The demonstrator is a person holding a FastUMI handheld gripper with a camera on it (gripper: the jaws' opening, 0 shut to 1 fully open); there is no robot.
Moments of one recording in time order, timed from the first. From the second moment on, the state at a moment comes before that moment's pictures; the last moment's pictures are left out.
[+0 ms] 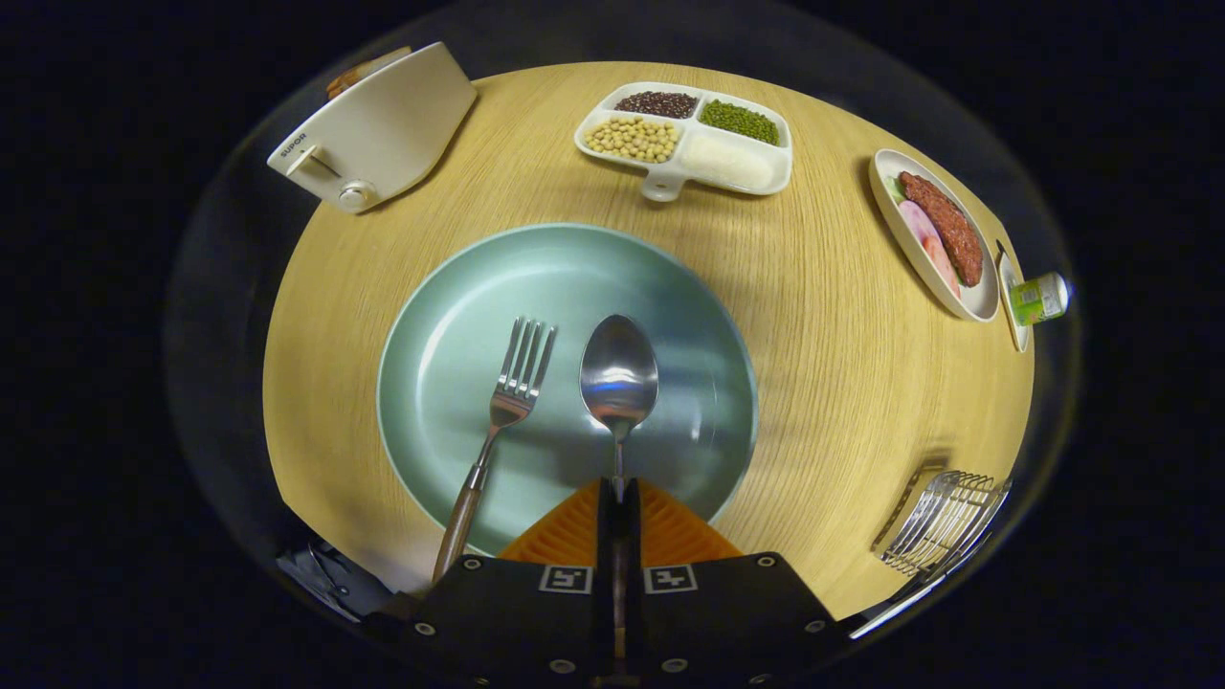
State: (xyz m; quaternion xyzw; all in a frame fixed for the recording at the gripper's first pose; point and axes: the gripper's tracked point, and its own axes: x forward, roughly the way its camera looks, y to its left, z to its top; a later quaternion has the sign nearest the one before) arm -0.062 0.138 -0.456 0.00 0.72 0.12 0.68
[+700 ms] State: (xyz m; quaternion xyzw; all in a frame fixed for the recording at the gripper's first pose) arm -0.047 0.105 -0.387 0.10 0.65 0.10 0.75
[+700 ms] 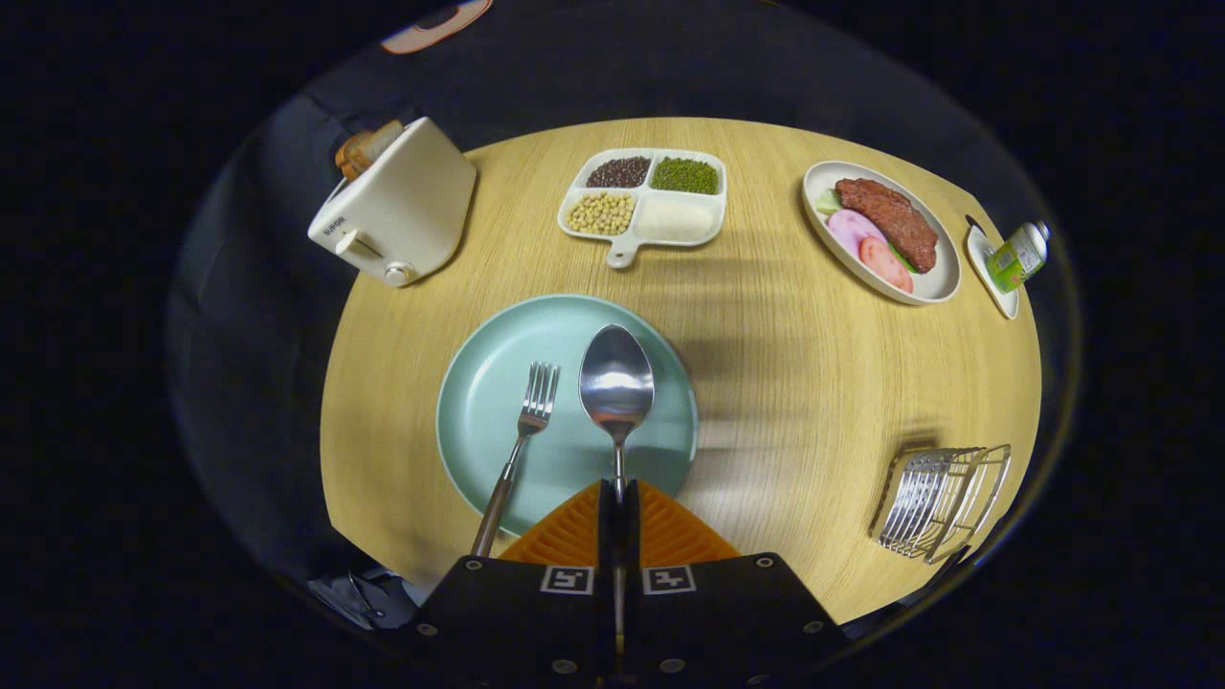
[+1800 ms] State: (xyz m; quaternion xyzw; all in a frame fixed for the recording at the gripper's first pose) arm -0.142 -0.142 -0.349 0.10 0.62 -0.04 0.78
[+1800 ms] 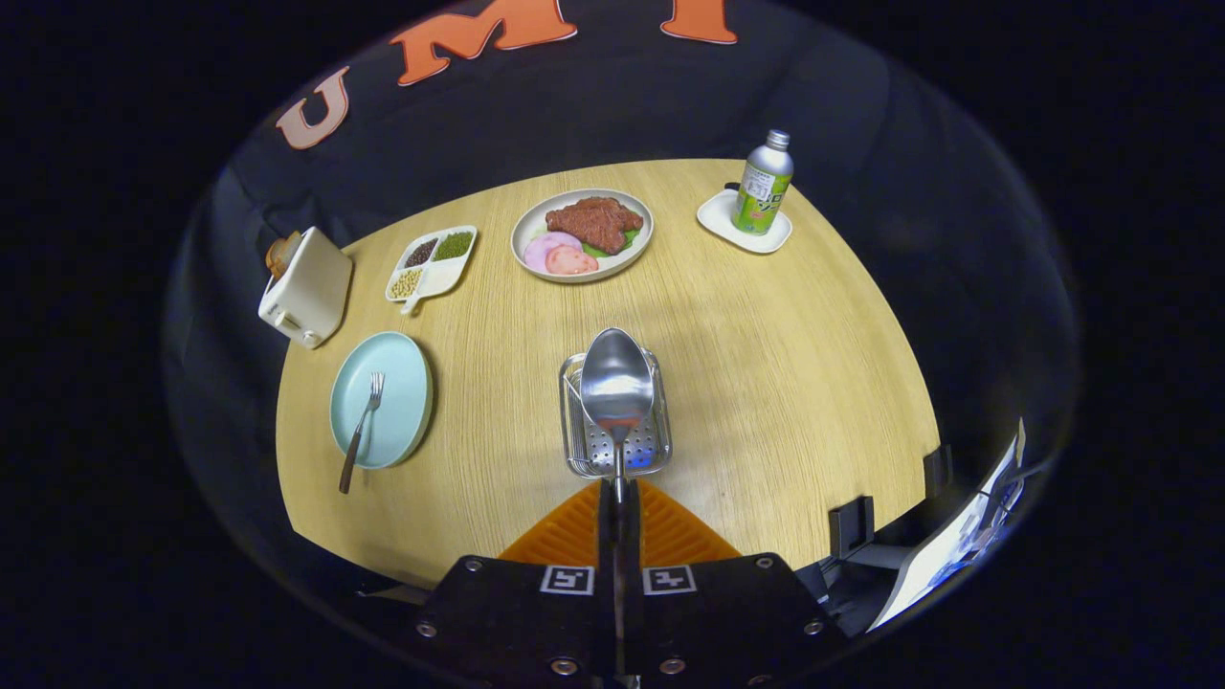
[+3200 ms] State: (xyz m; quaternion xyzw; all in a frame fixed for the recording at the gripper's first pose) arm 0.023 -0.050 -0.179 0.07 0.19 0.02 0.98
